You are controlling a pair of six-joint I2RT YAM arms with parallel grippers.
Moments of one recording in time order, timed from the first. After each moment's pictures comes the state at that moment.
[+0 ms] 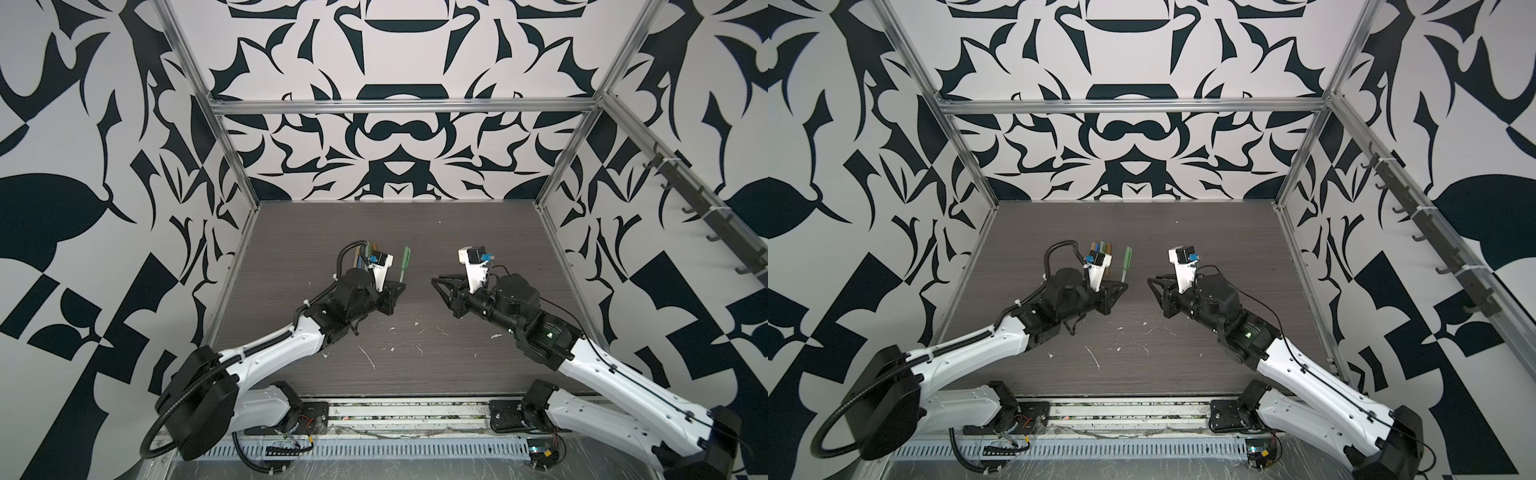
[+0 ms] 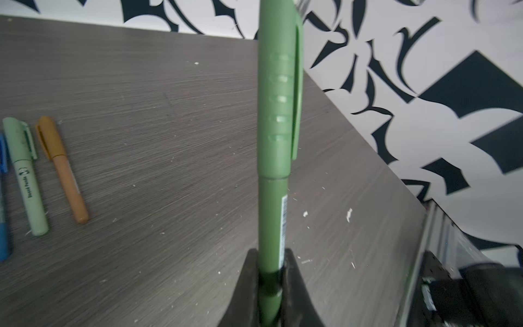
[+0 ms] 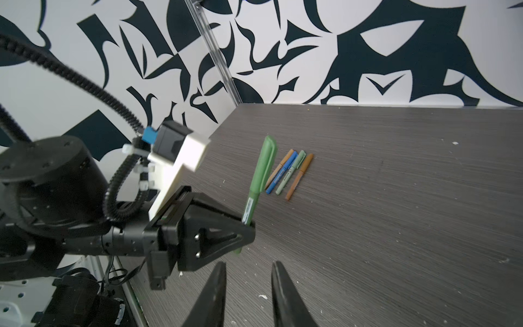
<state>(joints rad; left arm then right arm) -0.78 1.32 0.74 0.13 0.12 -0.45 0.76 0.86 0.72 -0.13 -0.04 0.41</state>
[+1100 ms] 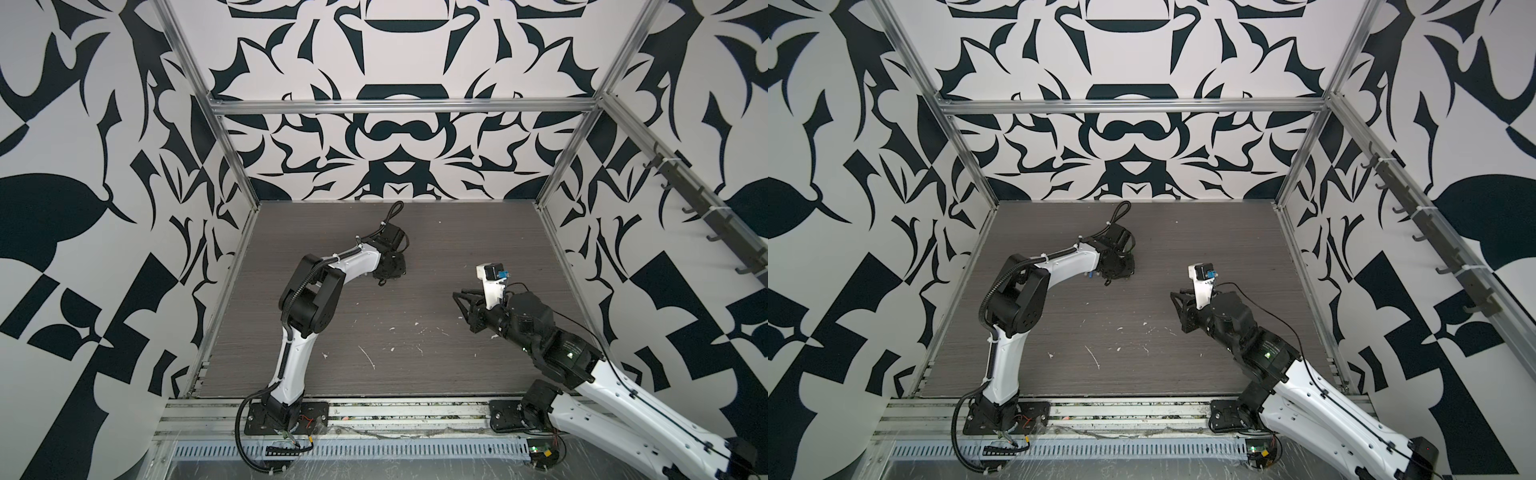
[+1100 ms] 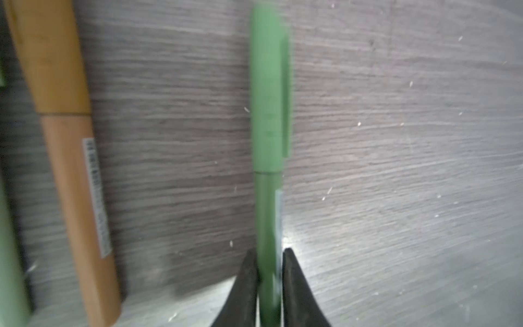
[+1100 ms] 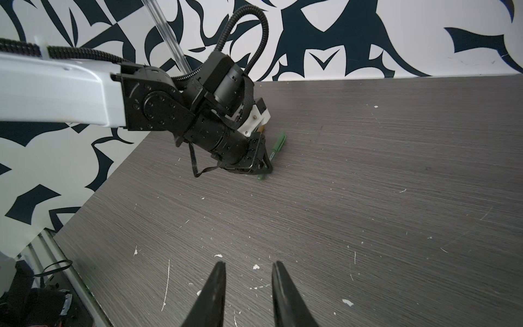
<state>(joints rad) -0.60 2.15 1.56 -0.52 0.07 -0.61 0.75 0.67 0.63 -0.33 0.08 0.40</state>
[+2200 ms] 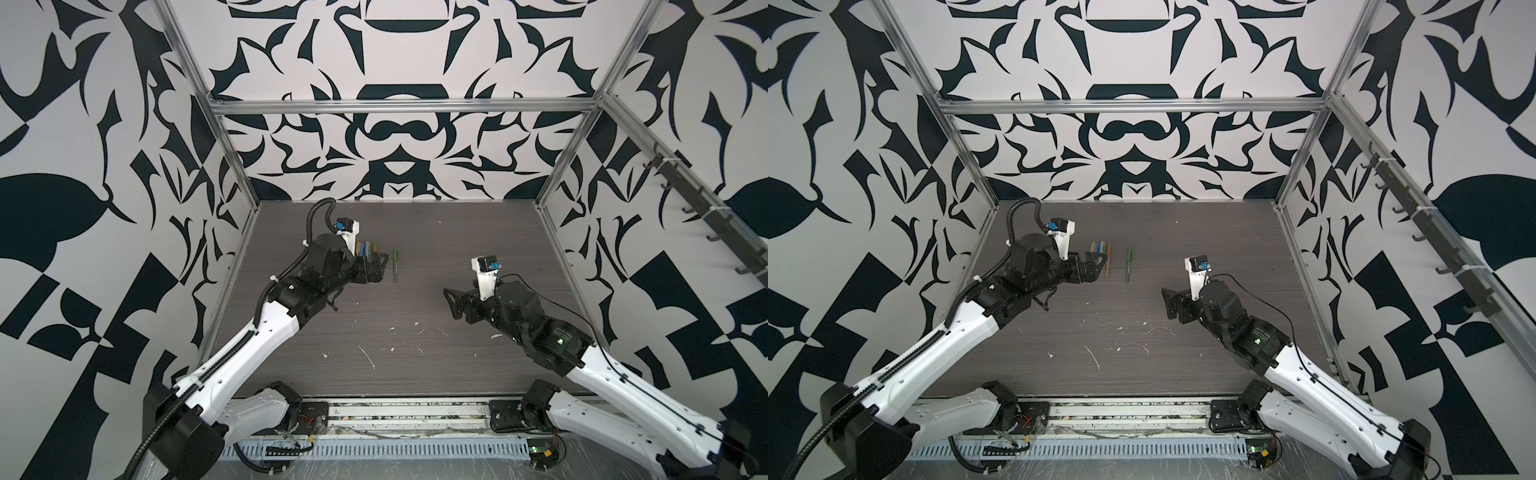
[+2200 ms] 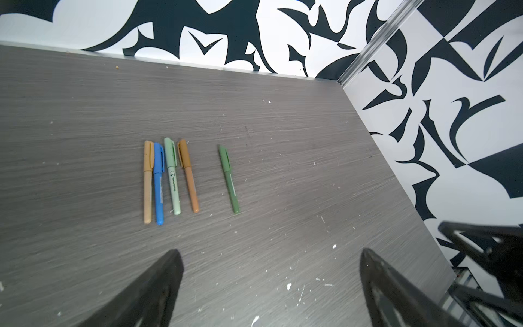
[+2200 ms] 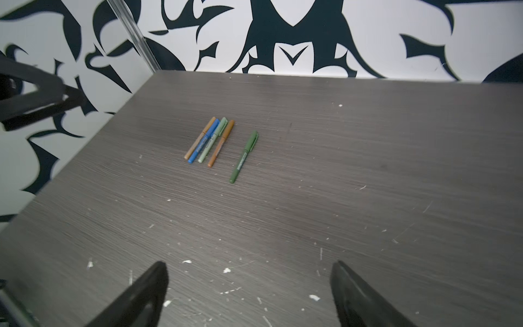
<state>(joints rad) -0.59 1.09 0.96 -0.35 0.06 -0.44 0.75 0.80 0.72 -0.39 0.22 0.37</state>
